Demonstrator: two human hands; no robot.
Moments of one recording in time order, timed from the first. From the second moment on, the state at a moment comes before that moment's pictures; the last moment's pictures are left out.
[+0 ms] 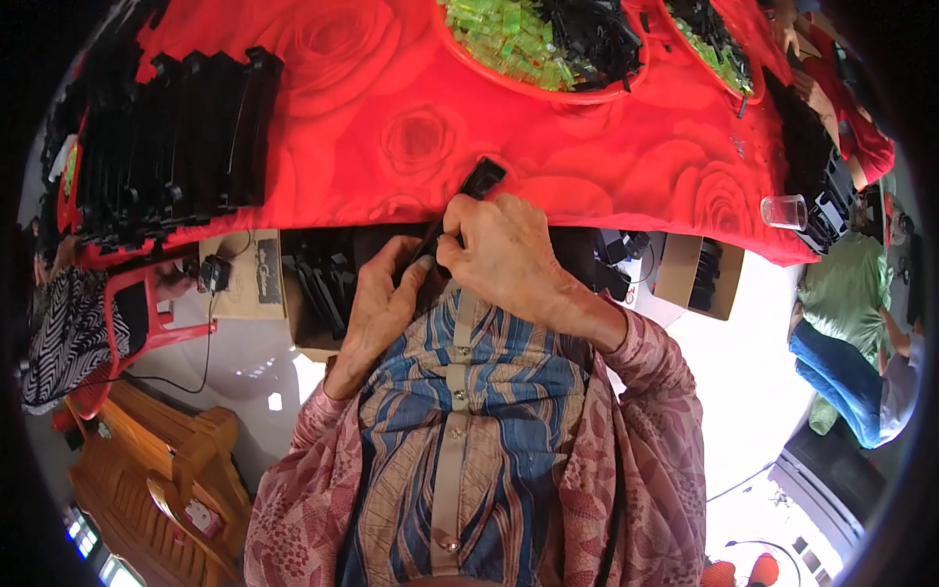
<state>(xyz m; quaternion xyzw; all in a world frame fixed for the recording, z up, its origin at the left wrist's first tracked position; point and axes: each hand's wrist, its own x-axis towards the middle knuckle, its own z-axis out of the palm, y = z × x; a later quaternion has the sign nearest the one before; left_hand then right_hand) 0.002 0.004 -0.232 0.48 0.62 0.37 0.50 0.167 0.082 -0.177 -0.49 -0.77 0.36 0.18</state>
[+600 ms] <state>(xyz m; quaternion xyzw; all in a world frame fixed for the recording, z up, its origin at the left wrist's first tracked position) 0.009 0.012 -0.240 0.52 0.65 0.34 0.43 0.162 0.066 -0.191 -0.54 -0.76 0.31 0.20</state>
